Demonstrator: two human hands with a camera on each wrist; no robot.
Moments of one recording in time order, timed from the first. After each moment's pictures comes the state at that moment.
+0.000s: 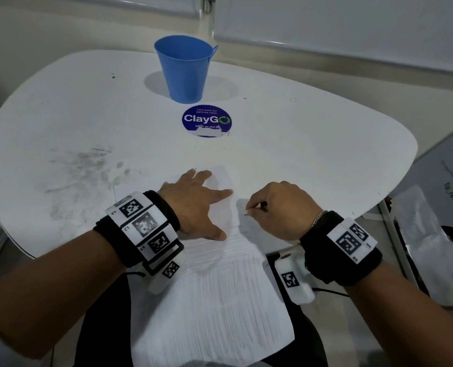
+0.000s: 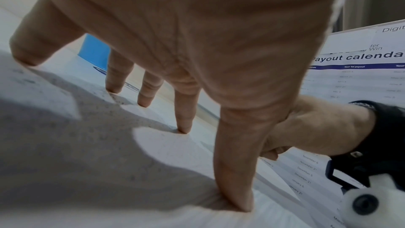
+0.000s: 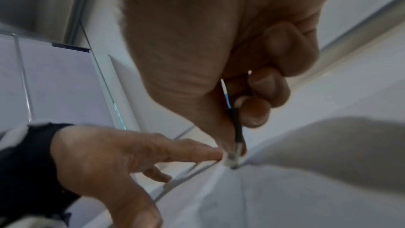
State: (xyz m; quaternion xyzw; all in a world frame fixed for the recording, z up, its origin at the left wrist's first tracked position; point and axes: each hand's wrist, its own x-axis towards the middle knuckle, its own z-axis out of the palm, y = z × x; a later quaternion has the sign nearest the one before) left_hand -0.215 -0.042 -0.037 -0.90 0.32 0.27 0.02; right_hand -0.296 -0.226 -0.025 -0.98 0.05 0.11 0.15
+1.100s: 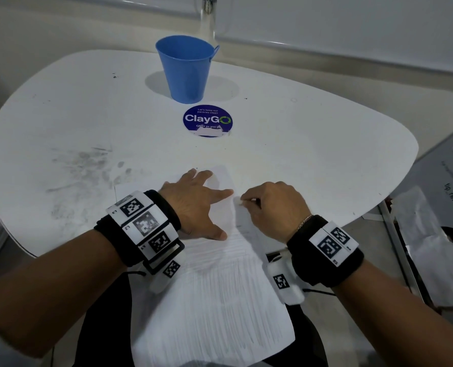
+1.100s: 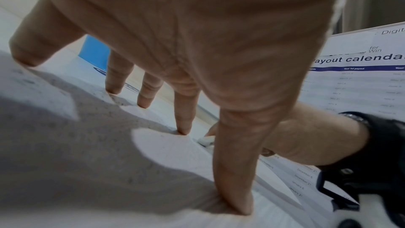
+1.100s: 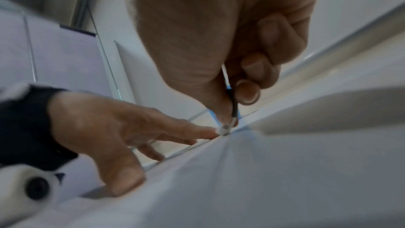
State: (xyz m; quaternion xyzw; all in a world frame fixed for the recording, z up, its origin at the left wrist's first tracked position) left_hand -0.214 -0.041 -0.038 -0.91 0.33 0.27 0.02; right_hand -0.293 -0.214 -0.034 -0.98 0.06 0.05 0.17
